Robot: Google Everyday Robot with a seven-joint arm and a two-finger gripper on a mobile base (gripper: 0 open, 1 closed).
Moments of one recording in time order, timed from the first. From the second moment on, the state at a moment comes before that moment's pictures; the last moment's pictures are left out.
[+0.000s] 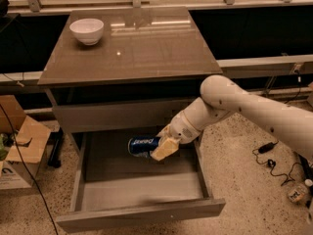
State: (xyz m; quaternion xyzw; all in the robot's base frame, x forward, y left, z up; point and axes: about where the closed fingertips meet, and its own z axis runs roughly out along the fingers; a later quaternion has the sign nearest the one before) arm 0.521 -0.017 0.659 -0.57 0.72 0.36 0.16
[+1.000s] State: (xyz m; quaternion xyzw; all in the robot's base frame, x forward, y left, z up) arm 0.495 -0.001 0.511 -0.51 0.76 0.40 0.09
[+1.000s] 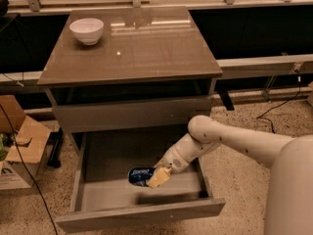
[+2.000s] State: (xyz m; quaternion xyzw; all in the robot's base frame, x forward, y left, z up) arm 0.500 -0.010 0.408 -0.45 0.80 0.39 0.05
